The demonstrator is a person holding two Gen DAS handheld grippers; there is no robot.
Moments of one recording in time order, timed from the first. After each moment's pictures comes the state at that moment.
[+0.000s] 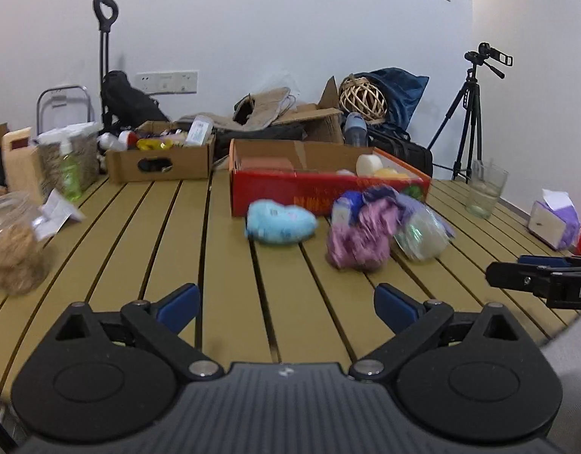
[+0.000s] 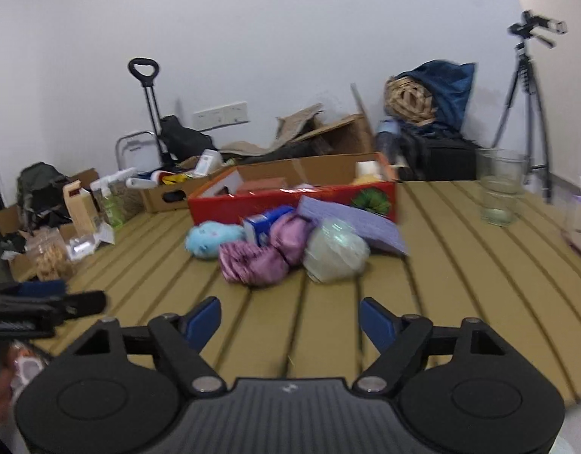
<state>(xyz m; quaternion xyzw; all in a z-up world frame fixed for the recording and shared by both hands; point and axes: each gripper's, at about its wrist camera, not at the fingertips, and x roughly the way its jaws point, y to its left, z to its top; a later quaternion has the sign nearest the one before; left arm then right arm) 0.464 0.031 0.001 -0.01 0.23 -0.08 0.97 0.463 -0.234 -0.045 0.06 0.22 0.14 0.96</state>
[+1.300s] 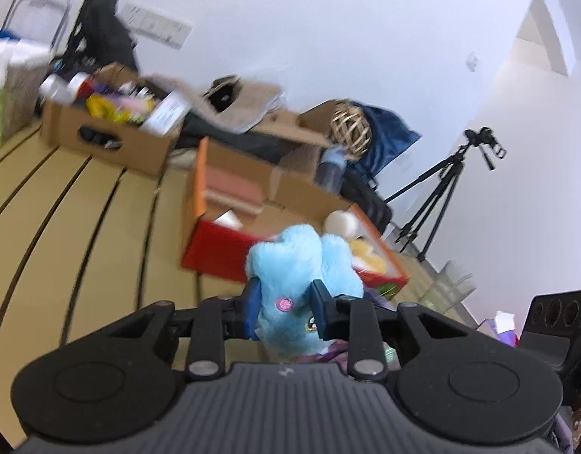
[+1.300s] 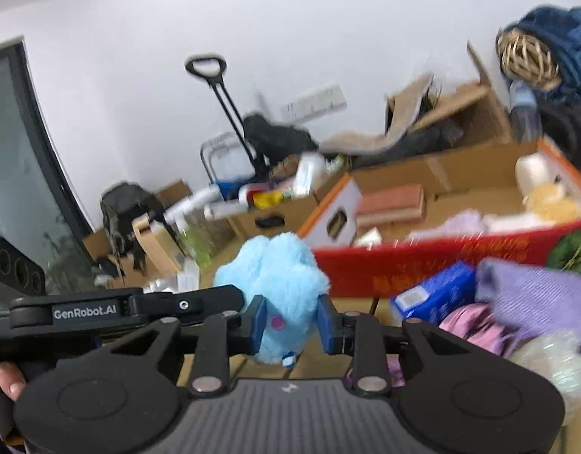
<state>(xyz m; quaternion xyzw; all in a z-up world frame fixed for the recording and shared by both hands) 0.599 0.083 0.032 -0.21 0.27 -0.18 0.92 0.619 -0.158 -0.016 0.14 0.23 0.31 0.91</state>
